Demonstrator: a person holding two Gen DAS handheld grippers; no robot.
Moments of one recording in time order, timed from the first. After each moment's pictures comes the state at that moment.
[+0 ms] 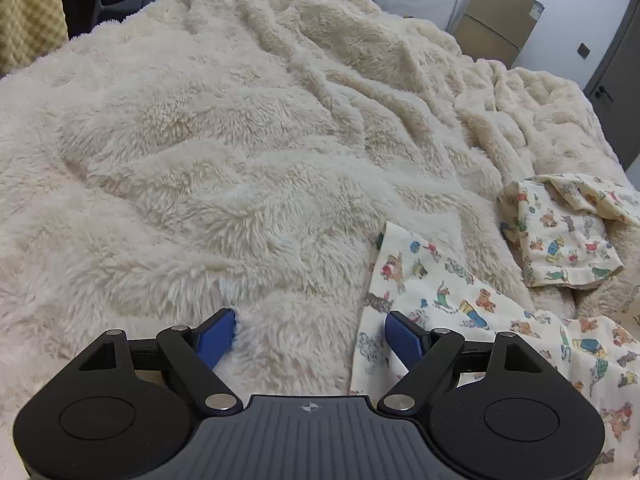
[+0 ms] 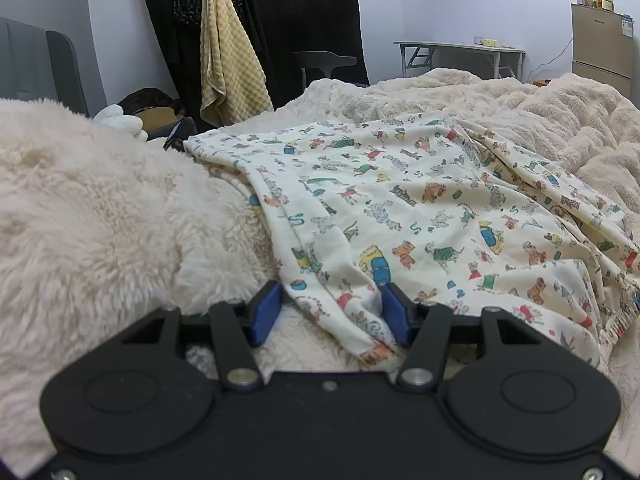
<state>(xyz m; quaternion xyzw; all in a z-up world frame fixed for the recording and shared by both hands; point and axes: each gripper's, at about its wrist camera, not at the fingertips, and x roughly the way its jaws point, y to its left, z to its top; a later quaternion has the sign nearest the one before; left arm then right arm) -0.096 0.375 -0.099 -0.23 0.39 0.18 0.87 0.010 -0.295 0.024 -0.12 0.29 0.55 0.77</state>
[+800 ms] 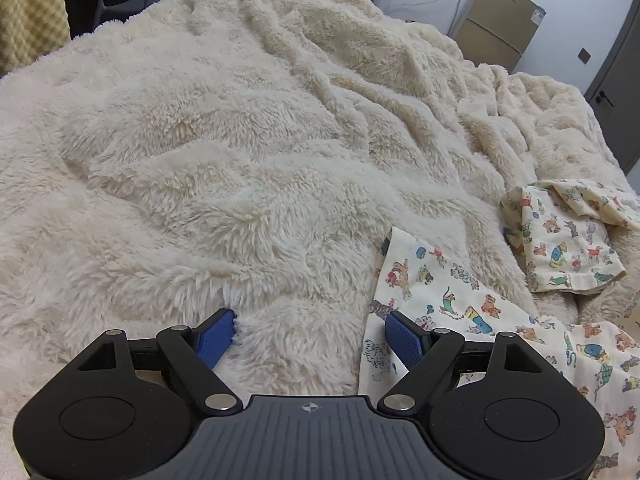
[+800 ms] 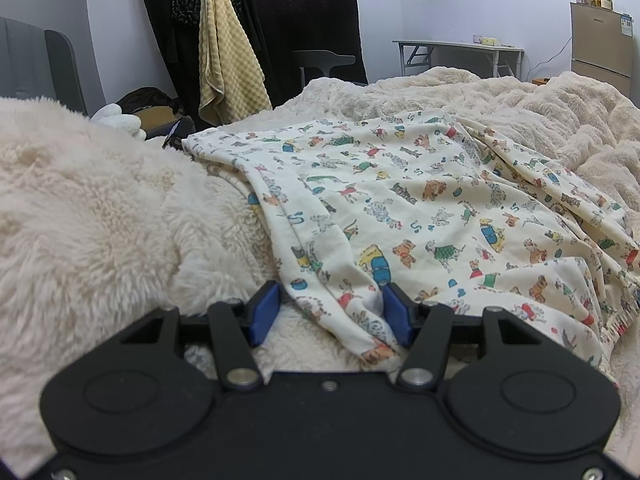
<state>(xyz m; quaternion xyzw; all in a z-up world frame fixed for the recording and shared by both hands) -0.096 0.379 -0.101 -0.23 0.38 0.19 0.87 0.009 -0.295 0.022 -0.12 0.29 0.54 0.78</state>
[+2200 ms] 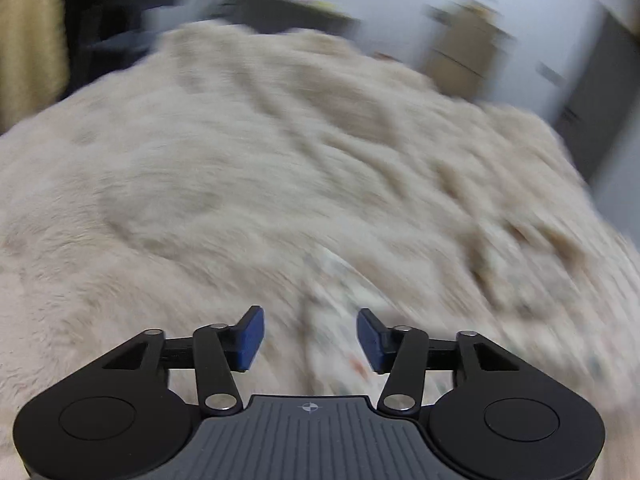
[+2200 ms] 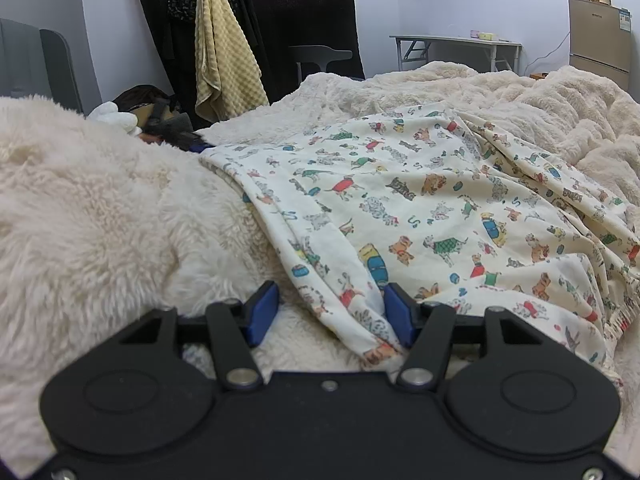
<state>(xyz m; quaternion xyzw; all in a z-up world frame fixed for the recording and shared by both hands) -0.165 0.387 -0.044 -0.15 0.36 0.09 0.92 0.010 -0.289 0.020 -0.12 0.30 0.54 0.78</state>
